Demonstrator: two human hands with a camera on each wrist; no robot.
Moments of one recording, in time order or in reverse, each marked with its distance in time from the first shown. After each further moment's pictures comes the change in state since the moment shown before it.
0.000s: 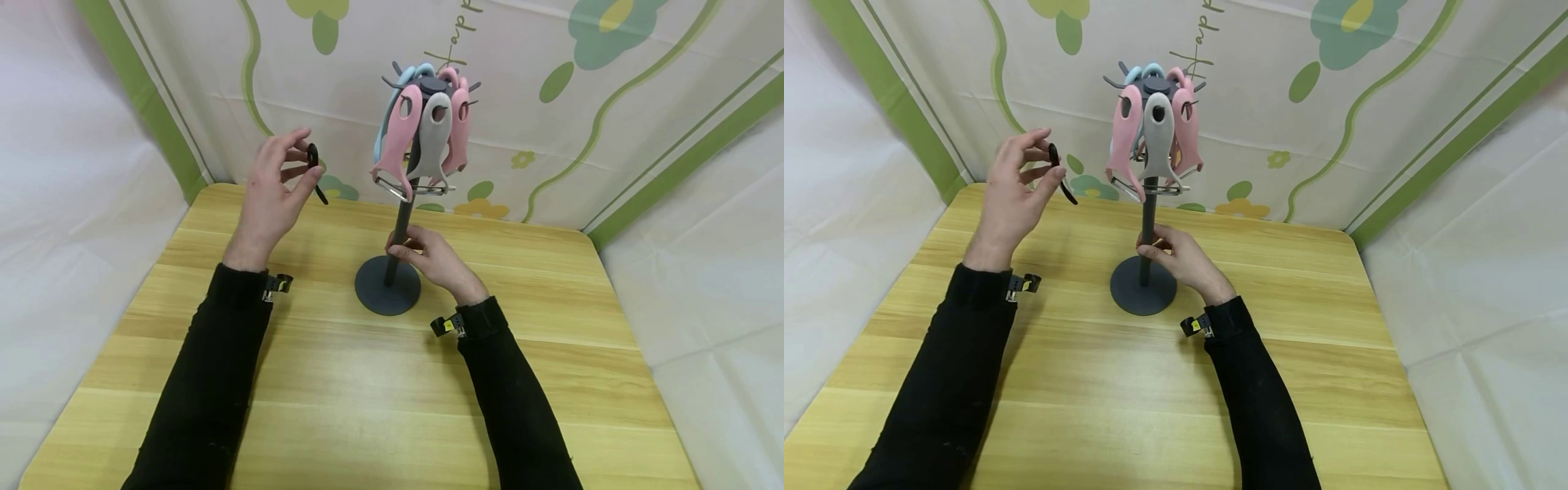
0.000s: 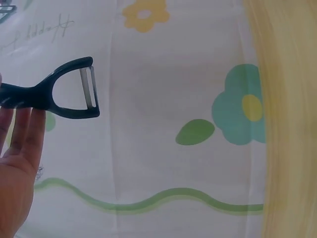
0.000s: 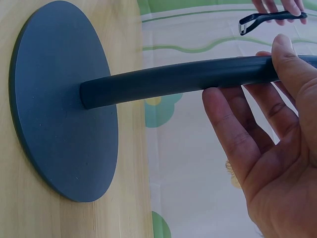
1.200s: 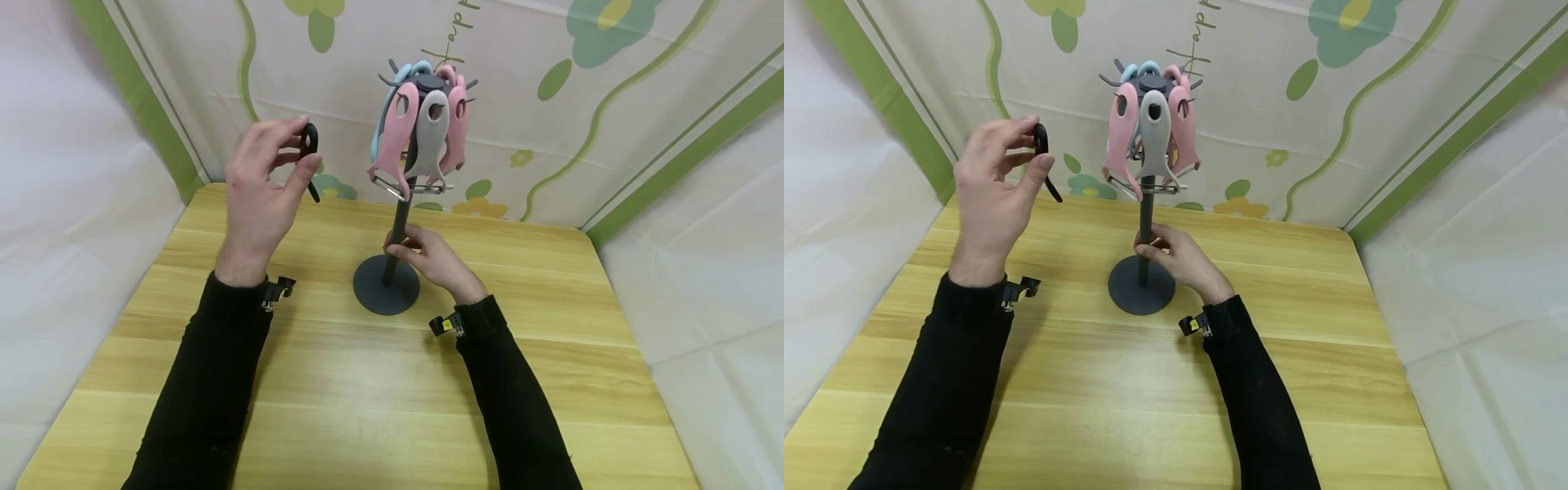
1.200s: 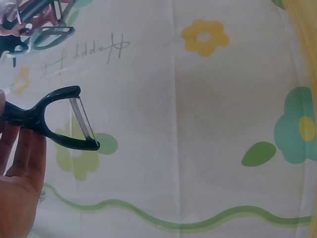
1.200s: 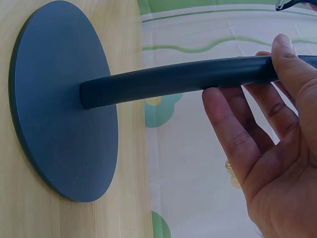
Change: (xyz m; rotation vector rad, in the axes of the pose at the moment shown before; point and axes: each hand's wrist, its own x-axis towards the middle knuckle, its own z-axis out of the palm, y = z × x) left_hand -0.003 0.052 -0.003 0.002 0.190 0.210; right_hand -0.002 0.000 0.000 0.004 -0.001 -0.011
